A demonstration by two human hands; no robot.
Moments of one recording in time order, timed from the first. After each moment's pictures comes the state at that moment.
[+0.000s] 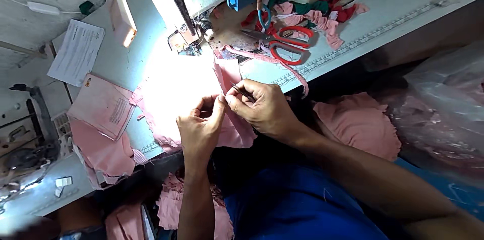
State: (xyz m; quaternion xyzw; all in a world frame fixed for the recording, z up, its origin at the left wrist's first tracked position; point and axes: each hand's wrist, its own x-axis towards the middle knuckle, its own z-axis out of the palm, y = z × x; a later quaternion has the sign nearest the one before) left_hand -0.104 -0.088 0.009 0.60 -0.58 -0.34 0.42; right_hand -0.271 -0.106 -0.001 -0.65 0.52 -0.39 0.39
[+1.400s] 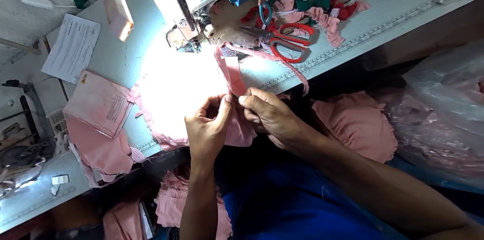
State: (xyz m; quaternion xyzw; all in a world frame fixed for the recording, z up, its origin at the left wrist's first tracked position) left_hand -0.117 -0.083 0.003 0.53 -0.54 -0.42 0.50; right_hand -0.276 -0.089 0.002 -0.36 0.43 -0.39 0.73
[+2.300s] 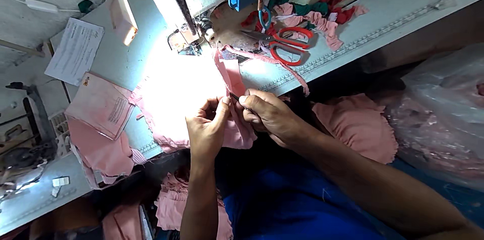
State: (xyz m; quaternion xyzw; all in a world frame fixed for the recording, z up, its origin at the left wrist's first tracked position) left_hand -0.117 -0.084 0.000 0.52 -0.49 -0.47 0.52; right_hand -0.279 -0.094 0.003 -0.38 0.41 -0.38 0.73
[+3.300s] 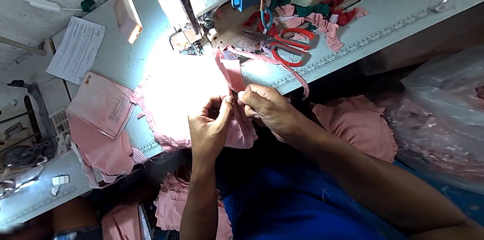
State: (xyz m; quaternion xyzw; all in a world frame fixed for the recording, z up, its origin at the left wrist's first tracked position) left_hand -0.117 -0.084 0.001 0.53 -0.51 -0.45 0.51; right_hand -0.277 -0.101 0.008 -0.42 0.46 -0.37 0.69
